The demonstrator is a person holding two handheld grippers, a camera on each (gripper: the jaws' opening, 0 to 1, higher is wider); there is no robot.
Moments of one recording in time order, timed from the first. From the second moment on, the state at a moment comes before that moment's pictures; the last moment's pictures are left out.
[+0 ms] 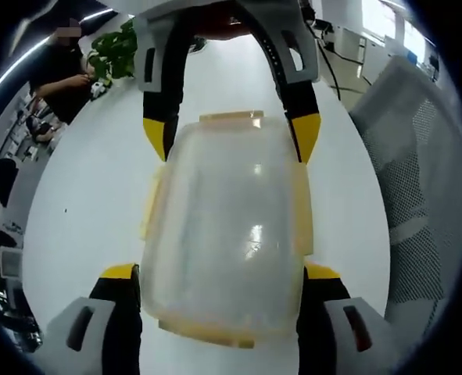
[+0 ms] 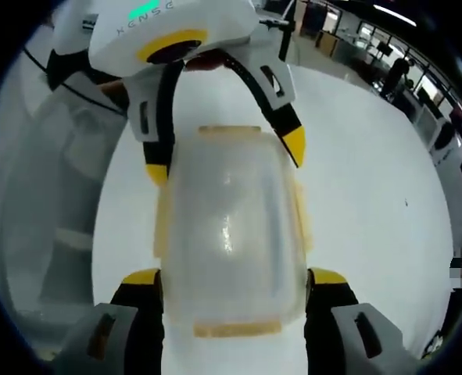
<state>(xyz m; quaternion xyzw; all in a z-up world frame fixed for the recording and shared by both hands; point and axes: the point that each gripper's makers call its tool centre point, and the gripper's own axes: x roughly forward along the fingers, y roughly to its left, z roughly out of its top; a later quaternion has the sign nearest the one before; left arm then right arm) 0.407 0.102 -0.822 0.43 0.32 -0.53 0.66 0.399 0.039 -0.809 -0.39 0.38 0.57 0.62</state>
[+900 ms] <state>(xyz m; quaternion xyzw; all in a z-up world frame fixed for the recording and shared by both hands) 0.451 0.132 -0.822 0.42 0.32 -0.52 0.67 0.444 0.070 -0.810 -0.39 0.37 0.57 0.62</state>
